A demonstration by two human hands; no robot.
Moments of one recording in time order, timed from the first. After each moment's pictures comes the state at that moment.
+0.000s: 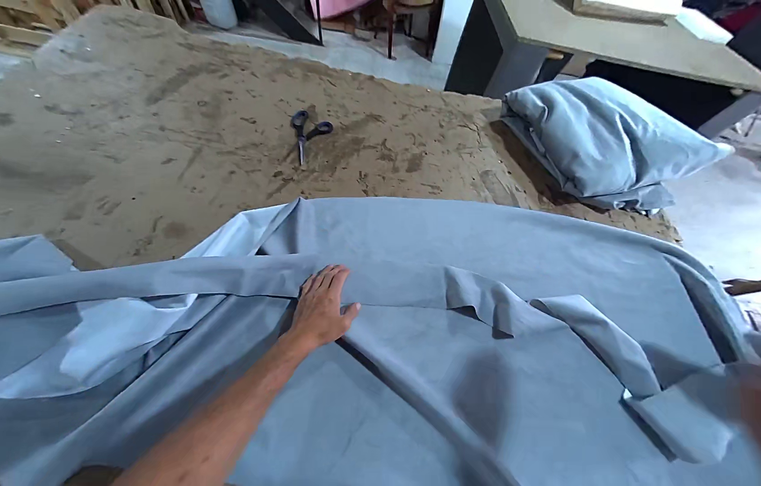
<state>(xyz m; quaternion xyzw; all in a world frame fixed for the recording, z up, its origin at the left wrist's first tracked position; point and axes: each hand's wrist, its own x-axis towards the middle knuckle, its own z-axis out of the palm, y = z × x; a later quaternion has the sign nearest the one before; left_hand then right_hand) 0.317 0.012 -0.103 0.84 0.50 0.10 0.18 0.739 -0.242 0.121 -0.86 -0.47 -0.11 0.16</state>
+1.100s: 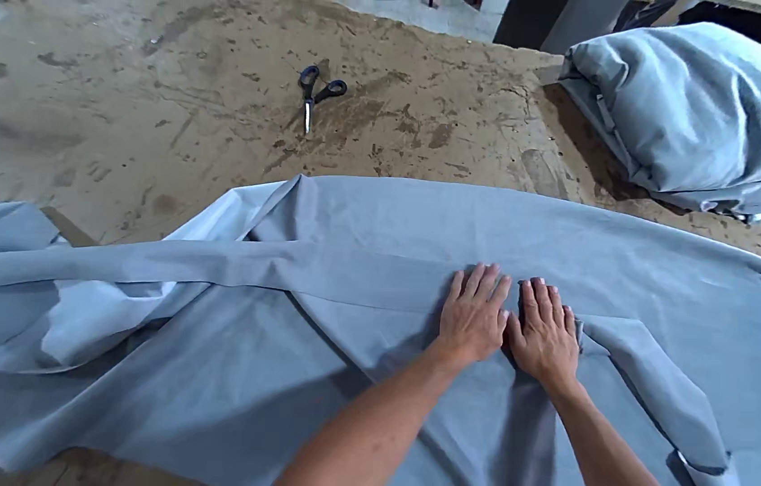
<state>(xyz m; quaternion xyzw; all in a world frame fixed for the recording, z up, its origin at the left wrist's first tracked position) 0.574 -0.033 -0.115 0.87 0.42 0.16 0.20 0.746 -0.102 -0.141 -0.78 -0.62 -0.01 0.07</state>
